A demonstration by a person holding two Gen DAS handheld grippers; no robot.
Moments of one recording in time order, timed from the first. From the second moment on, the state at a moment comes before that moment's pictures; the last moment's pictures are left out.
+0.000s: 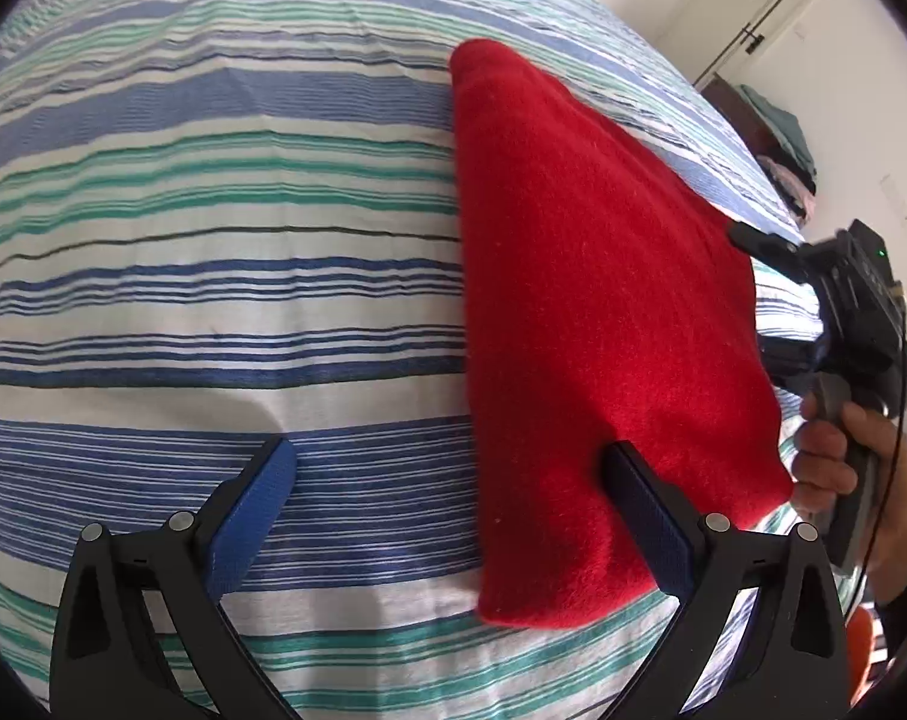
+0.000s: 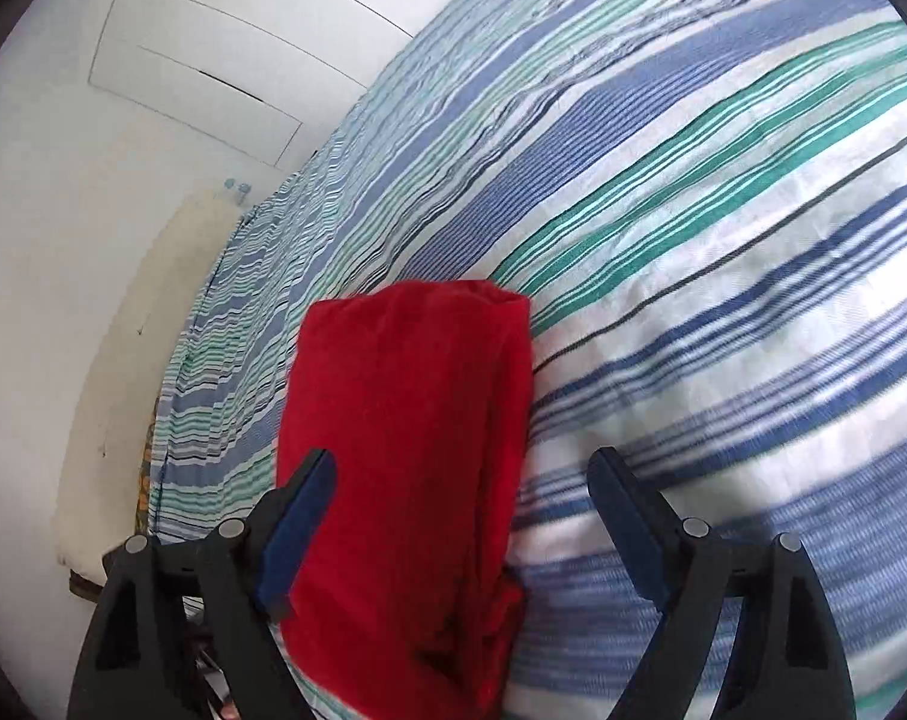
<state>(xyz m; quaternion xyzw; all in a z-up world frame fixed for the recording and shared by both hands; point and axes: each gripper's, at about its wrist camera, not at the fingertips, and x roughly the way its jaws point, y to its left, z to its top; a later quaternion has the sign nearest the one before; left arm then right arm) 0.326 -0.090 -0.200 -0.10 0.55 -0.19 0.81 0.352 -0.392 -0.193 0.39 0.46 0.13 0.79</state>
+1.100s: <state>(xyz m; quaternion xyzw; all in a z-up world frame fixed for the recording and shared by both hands) 0.176 -0.068 -0.111 0.09 0.44 0.00 0.89 0.227 -0.330 -0.090 0.07 0.46 0.03 0.89</state>
